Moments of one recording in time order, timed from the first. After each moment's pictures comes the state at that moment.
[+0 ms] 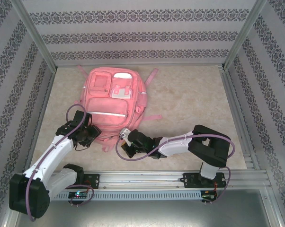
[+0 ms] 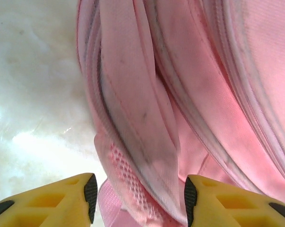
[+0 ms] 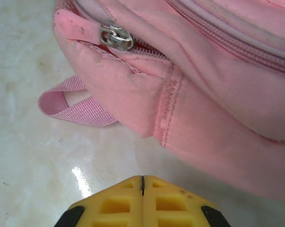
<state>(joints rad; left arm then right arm) -0.20 0.96 0.63 -0.82 0.09 -1.04 1.14 1.74 0.75 0.28 -0.01 0.25</state>
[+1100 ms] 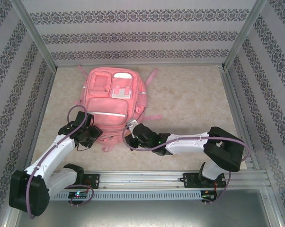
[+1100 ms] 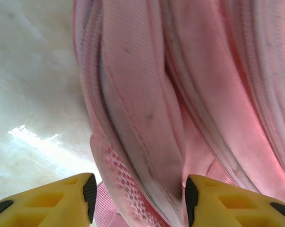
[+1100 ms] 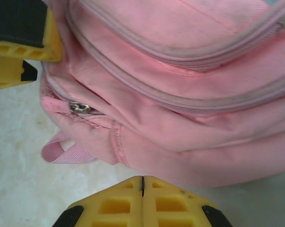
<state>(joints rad) -0.22 1.00 0.59 -0.75 0.09 -1.10 1.10 1.58 0.75 0.19 0.07 0.44</state>
